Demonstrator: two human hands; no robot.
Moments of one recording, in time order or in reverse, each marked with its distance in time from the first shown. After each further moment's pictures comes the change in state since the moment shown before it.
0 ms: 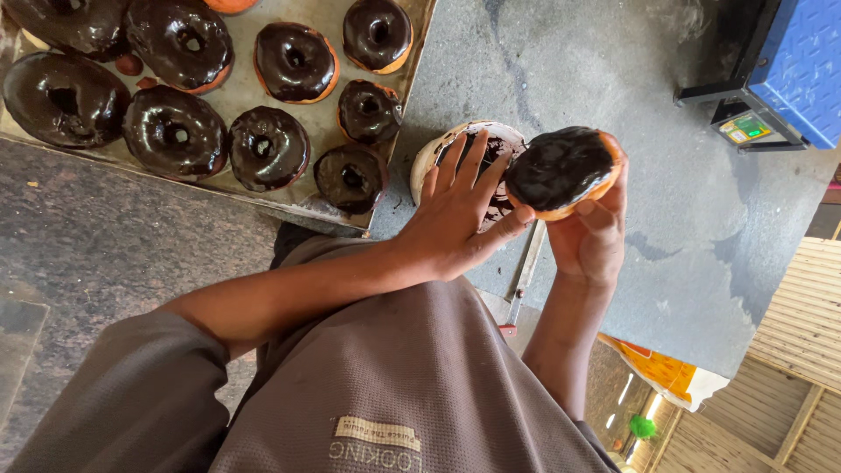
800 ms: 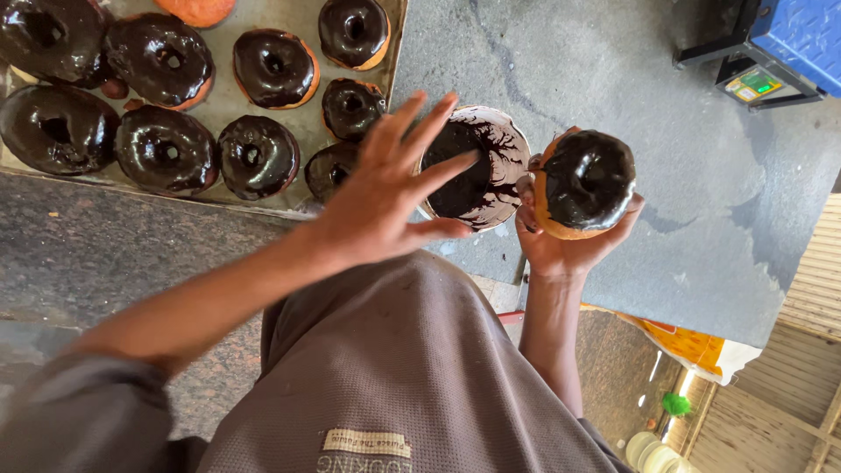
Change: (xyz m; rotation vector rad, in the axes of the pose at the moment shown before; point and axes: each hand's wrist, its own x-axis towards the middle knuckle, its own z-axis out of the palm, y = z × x) left_hand -0.017 -0.046 -0.044 0.368 0.104 0.449; right_hand -0.031 0.030 -0.010 0.590 0.029 0.022
